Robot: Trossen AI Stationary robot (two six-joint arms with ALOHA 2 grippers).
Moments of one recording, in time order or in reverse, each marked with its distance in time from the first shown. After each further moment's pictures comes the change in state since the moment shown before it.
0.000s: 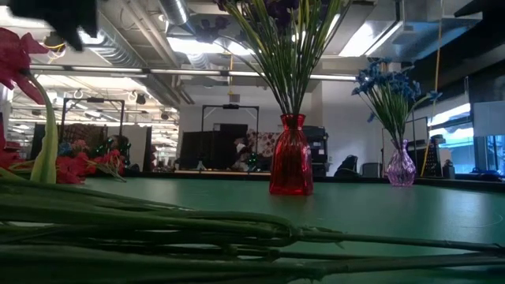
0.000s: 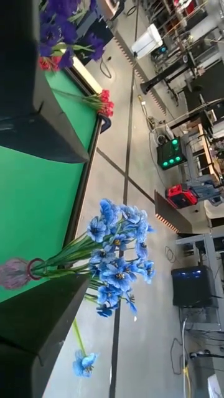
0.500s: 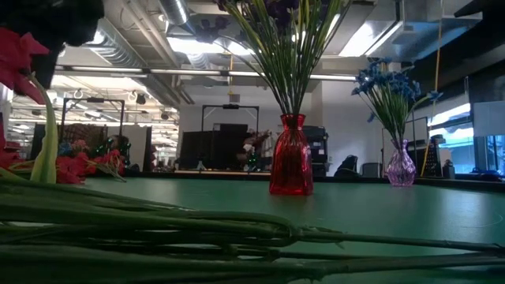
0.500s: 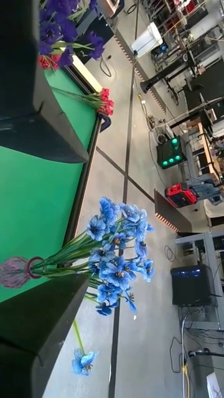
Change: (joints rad) left arm -0.019 0.000 -0.215 0.090 0.196 -0.264; right arm 0.000 0.000 0.000 0.000 0.005 -0.002
